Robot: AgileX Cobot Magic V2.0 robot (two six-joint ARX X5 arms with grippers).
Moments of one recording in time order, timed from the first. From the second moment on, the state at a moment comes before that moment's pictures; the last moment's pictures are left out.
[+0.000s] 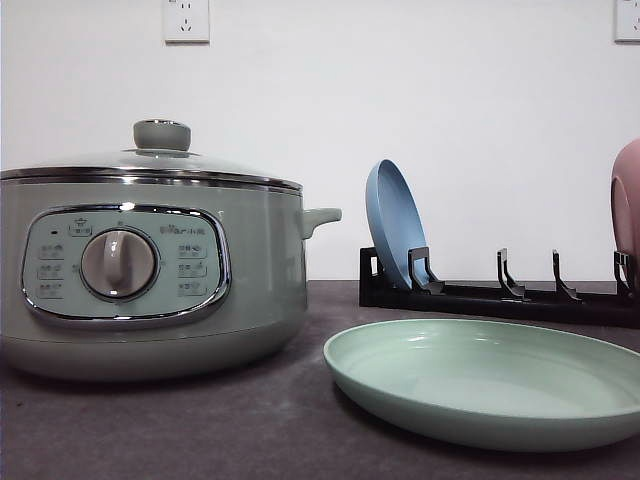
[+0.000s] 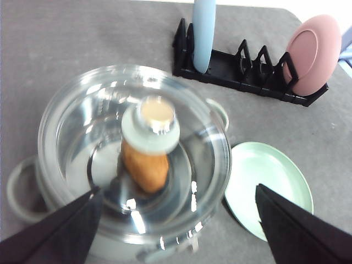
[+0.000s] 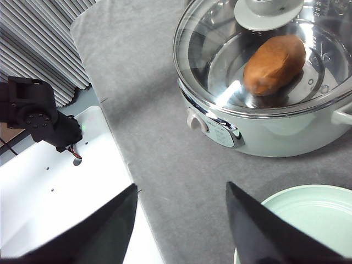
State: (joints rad) left_arx -0.10 0.93 1.28 -0.97 0.45 -0.02; right_arx 0.71 1.19 1.25 -0.81 -0.52 0.02
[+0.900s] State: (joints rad) left_arx -0.39 1.64 1.74 -1.17 0.09 0.04; right_arx 0.71 1.19 1.25 -0.81 -0.52 0.02
